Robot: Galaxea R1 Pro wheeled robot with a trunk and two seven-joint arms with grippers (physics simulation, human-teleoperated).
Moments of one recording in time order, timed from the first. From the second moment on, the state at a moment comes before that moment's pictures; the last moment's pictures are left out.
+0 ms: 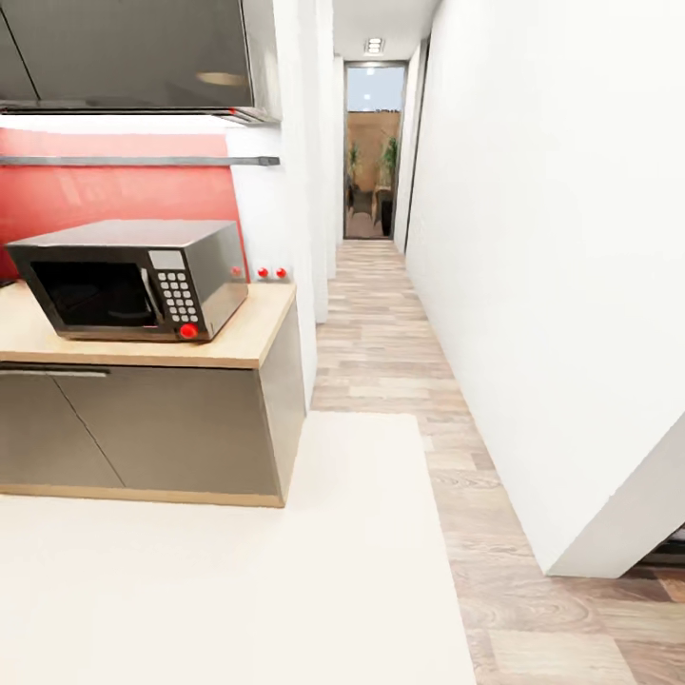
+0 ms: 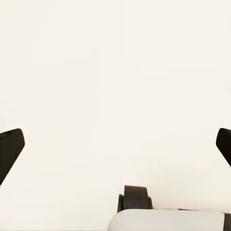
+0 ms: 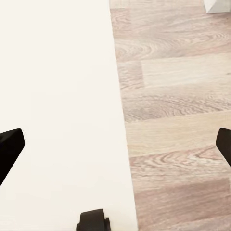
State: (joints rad) left arm -0.12 0.06 0.07 -0.36 0.00 -0.22 0.01; right arm -0.02 -0.04 -0.18 -0.54 0.00 -0.27 0.00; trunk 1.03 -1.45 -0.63
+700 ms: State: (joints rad) left arm -0.12 0.06 0.08 -0.36 0.00 -0.22 0.01; right arm -0.02 -0.04 -0.18 -0.54 0.00 -0.27 0.00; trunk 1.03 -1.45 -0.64
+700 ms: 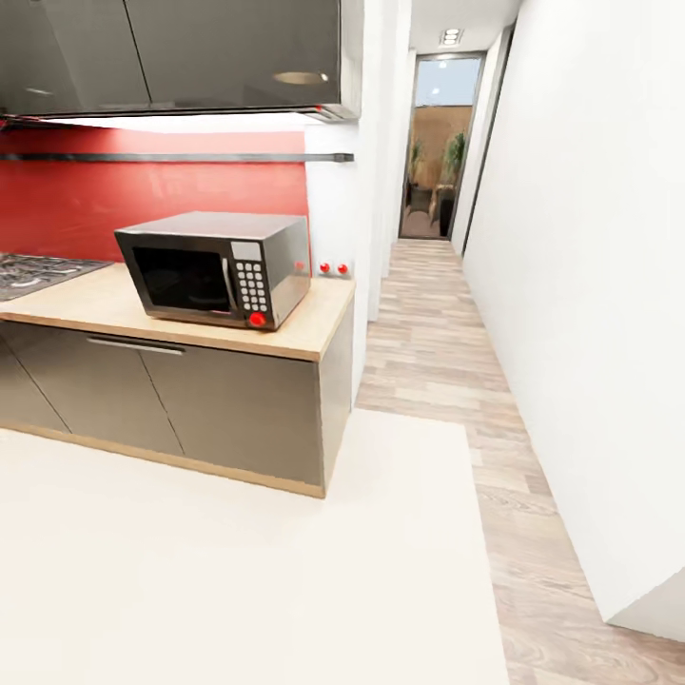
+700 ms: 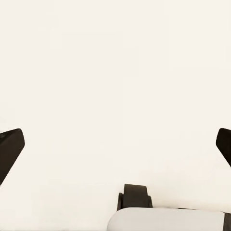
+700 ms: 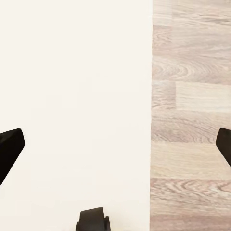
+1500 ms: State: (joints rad) left arm -0.12 0.06 0.08 -0.36 -0.01 -0.22 0.00; right arm -0.02 -0.04 -0.18 -0.54 0.00 -0.27 0.00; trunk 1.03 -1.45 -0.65
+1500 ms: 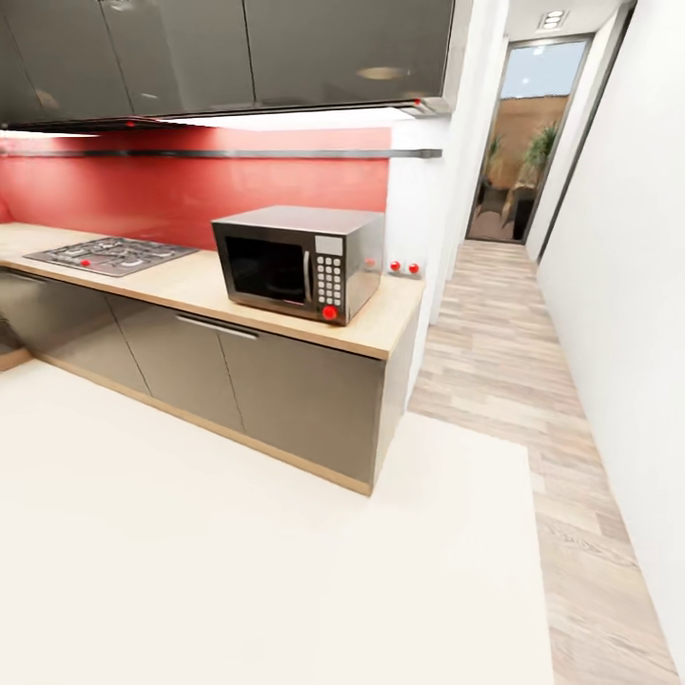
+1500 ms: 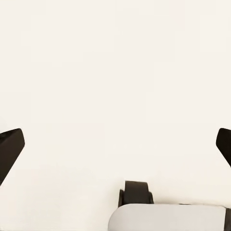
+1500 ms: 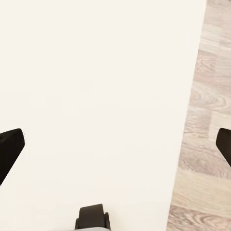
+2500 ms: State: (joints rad) left arm -0.12 0.06 0.07 -0.36 -0.01 -0.22 0.00; right arm -0.02 -0.04 -0.17 -0.54 0.00 -0.27 0.00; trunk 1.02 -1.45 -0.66
